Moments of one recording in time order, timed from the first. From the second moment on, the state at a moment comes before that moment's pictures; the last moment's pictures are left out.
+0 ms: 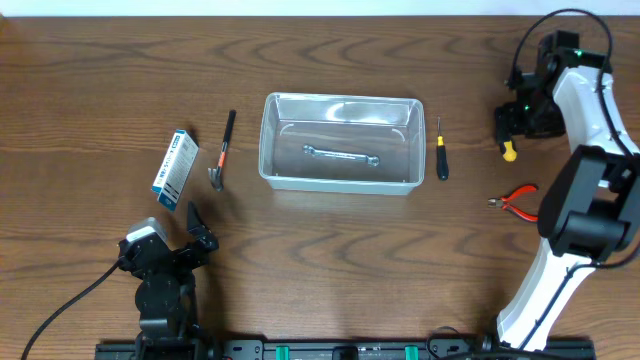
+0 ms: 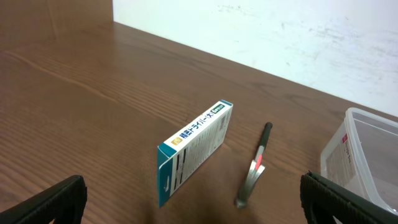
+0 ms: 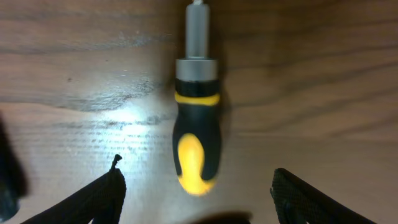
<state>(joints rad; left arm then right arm) 0.00 0.01 0.10 -0.31 -0.27 -0.28 -0.20 2.20 1.79 -1.12 0.04 -0.25</state>
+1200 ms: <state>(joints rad) 0.00 0.01 0.10 -0.31 -0.27 -0.28 -0.20 2.30 1.79 -1.09 0.02 -0.25</state>
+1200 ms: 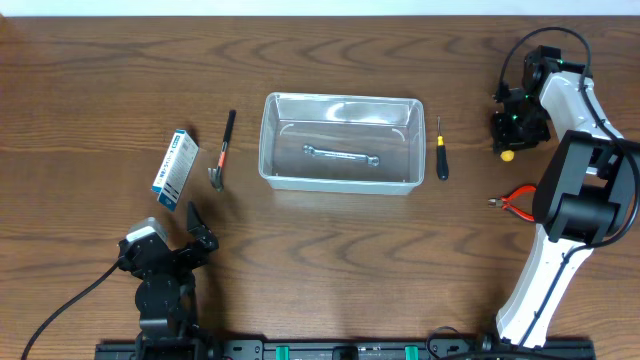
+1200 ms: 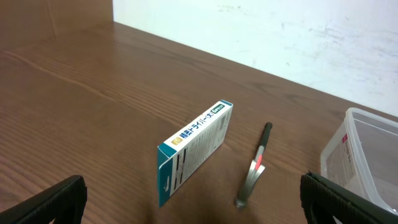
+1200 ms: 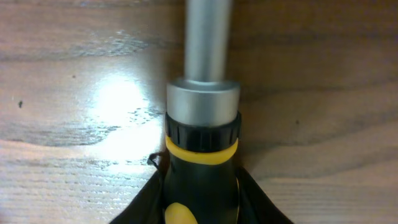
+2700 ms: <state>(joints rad) 0.00 0.01 0.10 -0.31 -0.27 -0.28 0.48 2.03 2.20 -1.38 -0.08 -0.61</state>
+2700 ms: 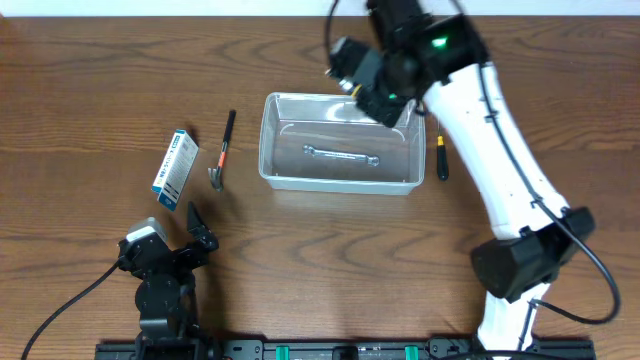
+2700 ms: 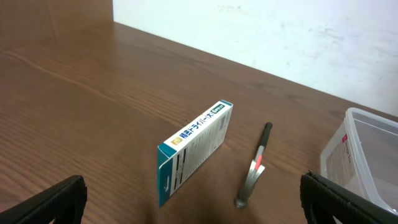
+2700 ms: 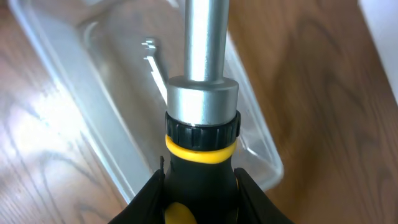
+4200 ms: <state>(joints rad) 0.00 0.01 0.10 -0.31 -0.27 -0.28 0.50 2.47 2.20 -1.32 -0.05 -0.62</state>
